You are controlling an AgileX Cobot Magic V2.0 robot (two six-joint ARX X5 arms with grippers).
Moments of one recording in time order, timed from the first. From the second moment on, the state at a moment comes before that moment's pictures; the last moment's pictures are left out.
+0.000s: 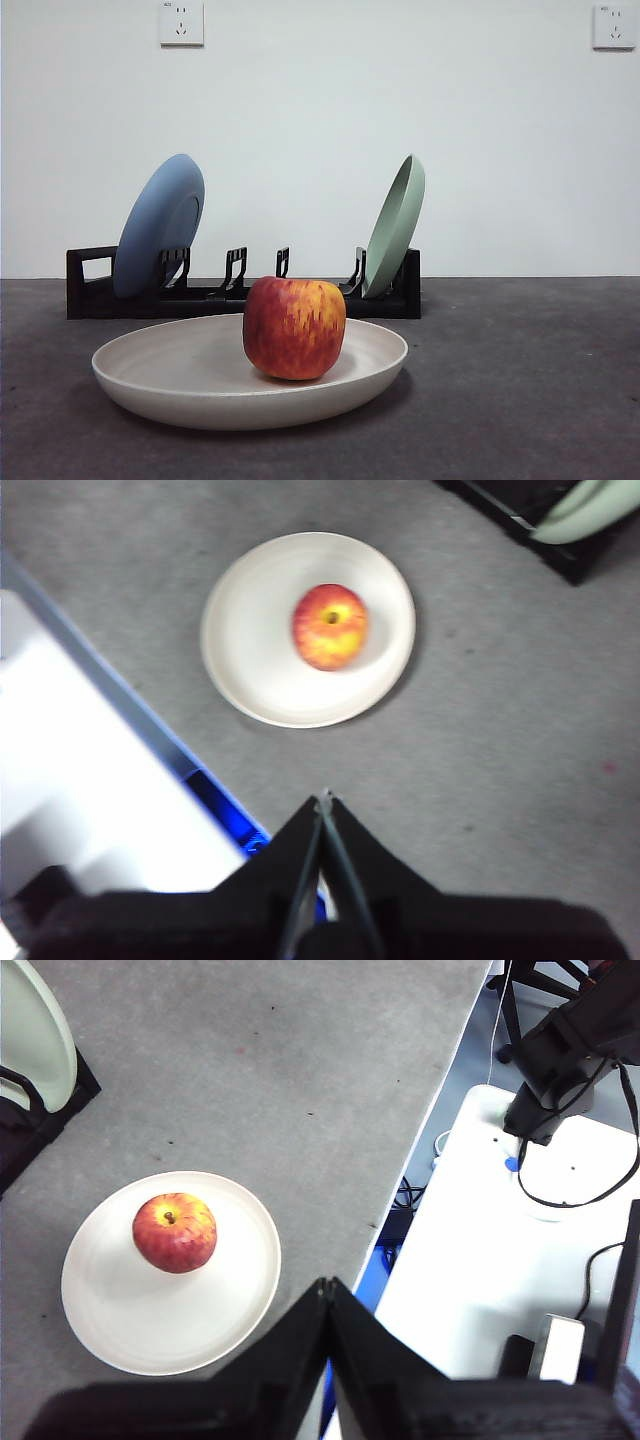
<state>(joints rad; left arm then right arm) -1.13 0.92 1.42 -1.19 -0.03 -0.05 0.73 1.10 1.52 -1.35 -0.10 -0.03</state>
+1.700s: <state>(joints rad) 0.03 0.48 0.88 -0.29 0.35 0.40 0.73 1.10 1.52 -1.35 0.06 -0.03</state>
